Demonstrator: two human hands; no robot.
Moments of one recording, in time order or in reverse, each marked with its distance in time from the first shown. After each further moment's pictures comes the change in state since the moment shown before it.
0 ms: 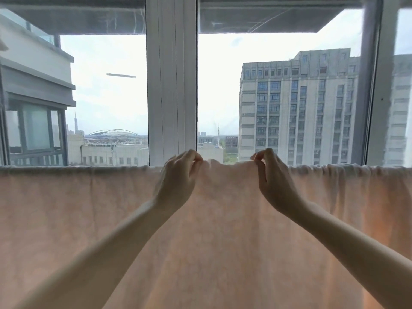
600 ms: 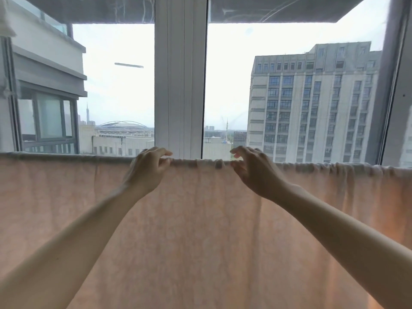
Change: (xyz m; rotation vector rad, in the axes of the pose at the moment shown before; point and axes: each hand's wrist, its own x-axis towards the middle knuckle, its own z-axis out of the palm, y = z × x) left_hand 0.000 -0.066 -0.032 0.201 -0.179 -0.223; right_hand 0.025 -0.006 0.029 -0.151 -0.327 -0.031
